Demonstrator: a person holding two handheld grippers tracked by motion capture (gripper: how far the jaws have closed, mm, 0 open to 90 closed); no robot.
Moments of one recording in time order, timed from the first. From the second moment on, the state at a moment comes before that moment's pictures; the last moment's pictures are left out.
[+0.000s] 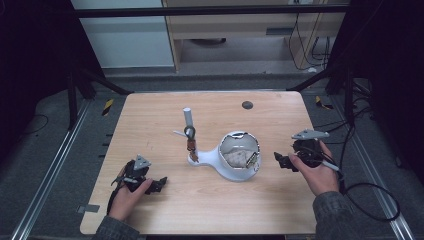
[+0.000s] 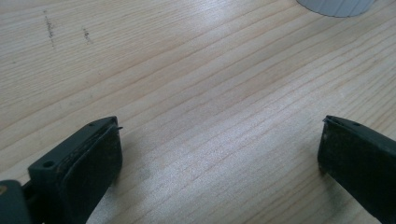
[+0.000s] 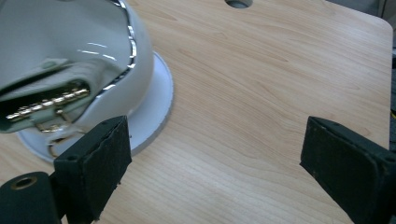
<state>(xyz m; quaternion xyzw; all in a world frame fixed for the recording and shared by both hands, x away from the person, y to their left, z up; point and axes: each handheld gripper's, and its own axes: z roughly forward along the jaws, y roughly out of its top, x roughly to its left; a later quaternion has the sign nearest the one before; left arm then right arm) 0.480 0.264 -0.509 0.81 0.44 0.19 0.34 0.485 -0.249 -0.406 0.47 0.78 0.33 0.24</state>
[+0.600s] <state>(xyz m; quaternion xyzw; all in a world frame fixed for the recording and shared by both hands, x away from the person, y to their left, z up) 0.483 0.263 -0.509 0.81 0.43 0.19 0.34 0.514 -0.271 -0.458 0.54 0.74 0.33 0.22</state>
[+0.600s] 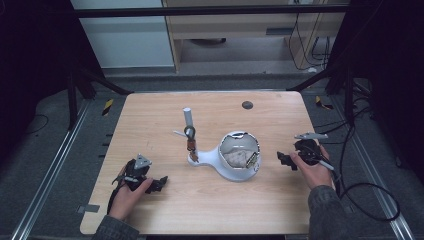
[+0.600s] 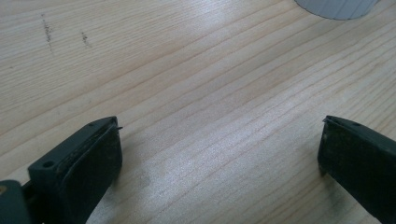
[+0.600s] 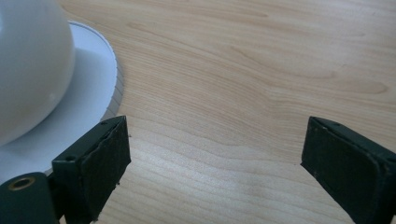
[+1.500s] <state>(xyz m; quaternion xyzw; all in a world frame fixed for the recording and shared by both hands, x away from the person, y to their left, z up) 0.483 0.263 -0.509 0.81 0.43 0.19 0.34 0.521 -0.259 -0.504 0.58 0.71 0.33 0.22</state>
